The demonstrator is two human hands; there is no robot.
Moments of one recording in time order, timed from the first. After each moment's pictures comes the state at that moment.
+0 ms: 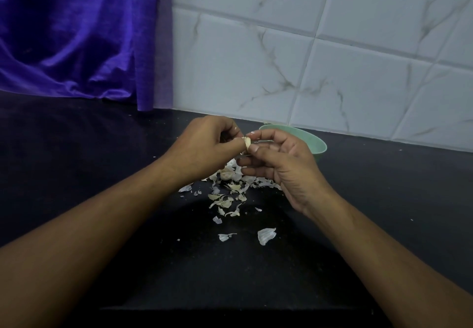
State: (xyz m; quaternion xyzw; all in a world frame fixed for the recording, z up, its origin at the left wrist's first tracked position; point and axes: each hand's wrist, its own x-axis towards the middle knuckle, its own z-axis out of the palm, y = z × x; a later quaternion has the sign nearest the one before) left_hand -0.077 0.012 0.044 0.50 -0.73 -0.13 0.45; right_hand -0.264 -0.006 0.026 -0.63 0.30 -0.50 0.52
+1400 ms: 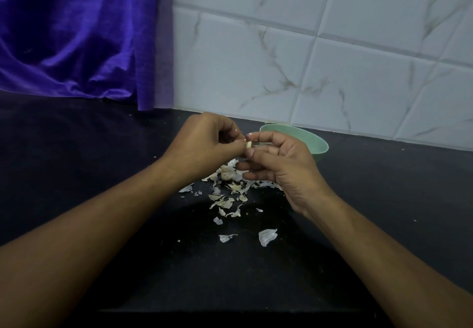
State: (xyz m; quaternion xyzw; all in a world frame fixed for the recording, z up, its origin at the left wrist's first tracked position) left_hand -0.077 0.010 0.043 0.50 -0.72 -0.12 0.47; right_hand -0.261 -0.001 0.028 -0.63 0.32 -0.49 0.51
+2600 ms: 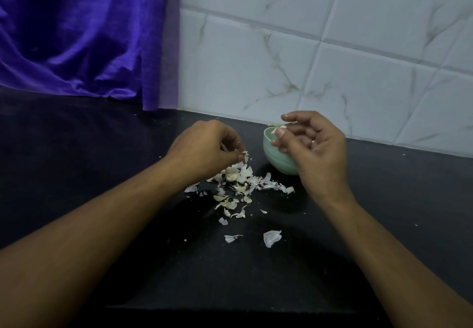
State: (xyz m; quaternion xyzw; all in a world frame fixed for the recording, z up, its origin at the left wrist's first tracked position) left_hand -0.066 0.004 0.041 0.57 -0.74 -0.07 0.37; right_hand -0.278 -0.013 0.038 -0.67 0.30 -0.62 0.26
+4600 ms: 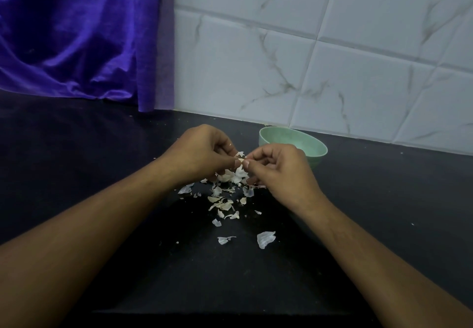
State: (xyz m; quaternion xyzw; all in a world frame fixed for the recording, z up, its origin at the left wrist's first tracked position) left_hand -0.070 0.004 0.039 0.55 -0.71 -0.22 0.38; right_hand -0.264 -0.014 0.017 -0.76 0.42 -0.43 0.25
